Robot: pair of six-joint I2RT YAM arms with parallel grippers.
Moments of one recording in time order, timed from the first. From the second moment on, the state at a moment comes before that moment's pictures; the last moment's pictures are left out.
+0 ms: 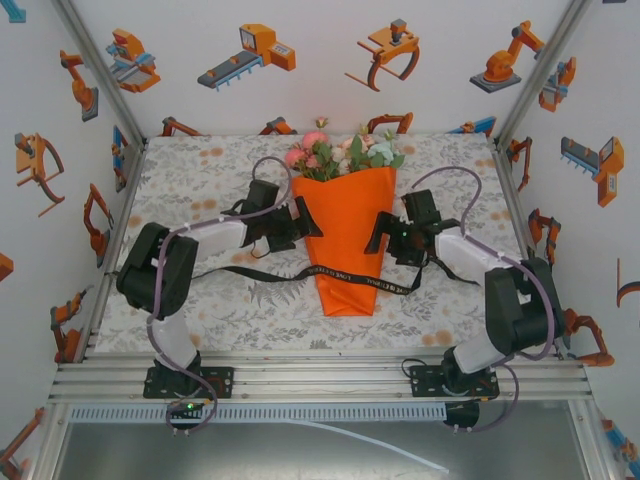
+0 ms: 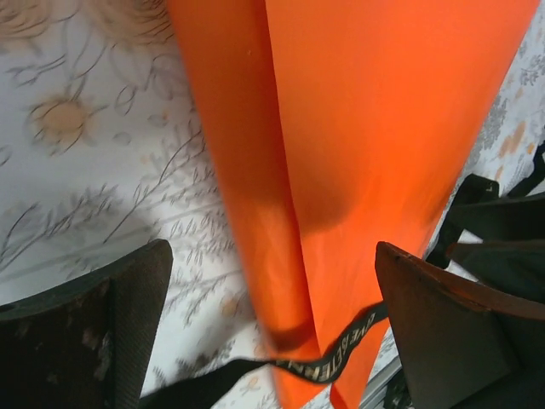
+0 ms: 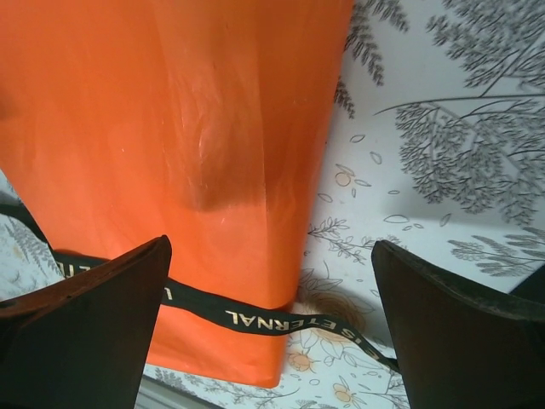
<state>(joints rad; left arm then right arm) -0.53 1.85 1.06 -0.02 0.34 -0.75 0.30 1.53 0.86 -0.34 -0.25 0.54</state>
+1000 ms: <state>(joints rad) -0.61 1.27 0.43 -0.03 0.39 -0.76 0.34 0.89 0.40 -0.49 -0.27 0.74</state>
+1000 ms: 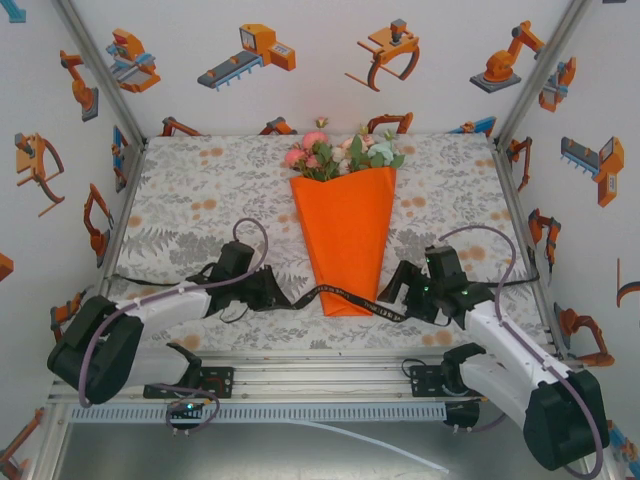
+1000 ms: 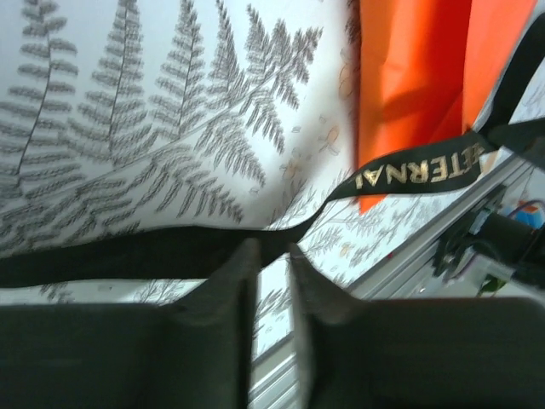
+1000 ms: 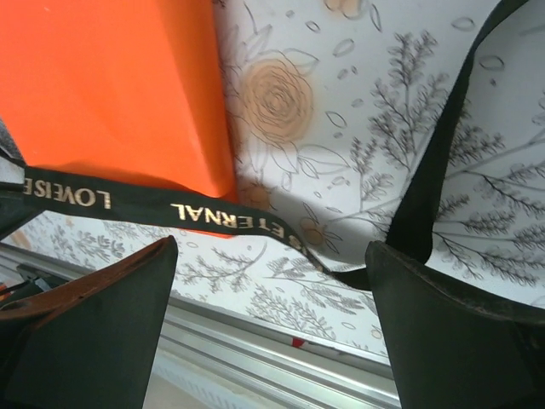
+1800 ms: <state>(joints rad) -0.71 1.27 0.52 -0.24 0.28 -0.62 0.34 0.84 0.40 -0.69 0.03 0.85</state>
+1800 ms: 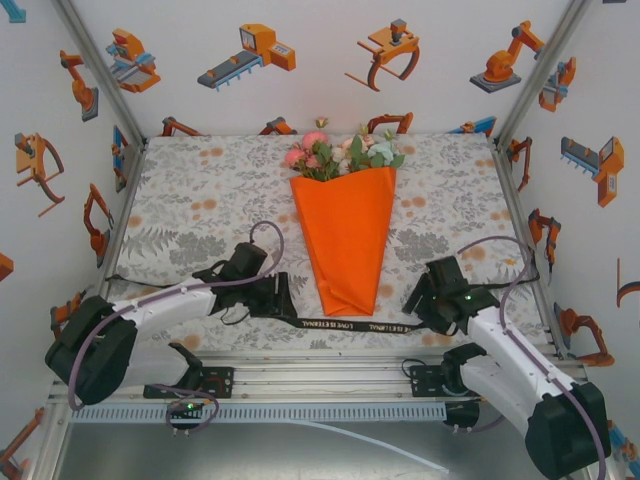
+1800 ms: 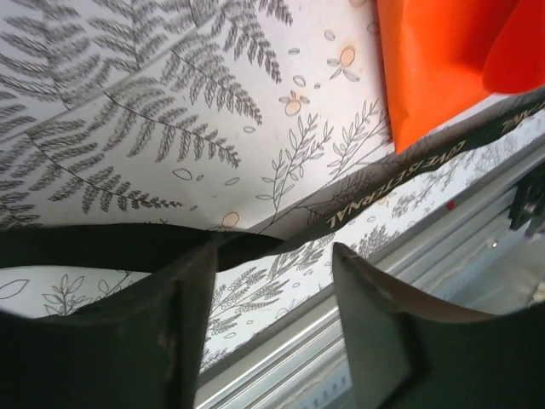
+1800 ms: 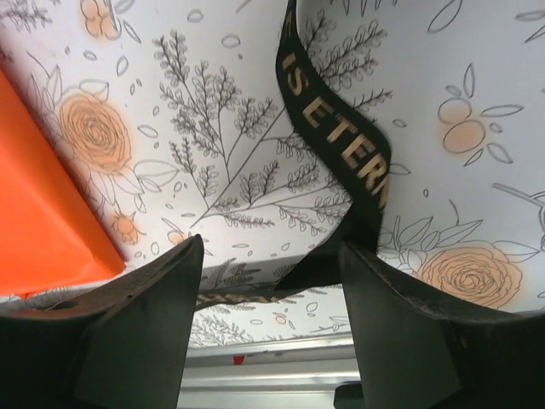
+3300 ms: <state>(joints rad) -0.70 1.82 1.04 -0.05 0.20 -0.91 0.26 1.49 0.67 -0.06 -0.40 0.65</state>
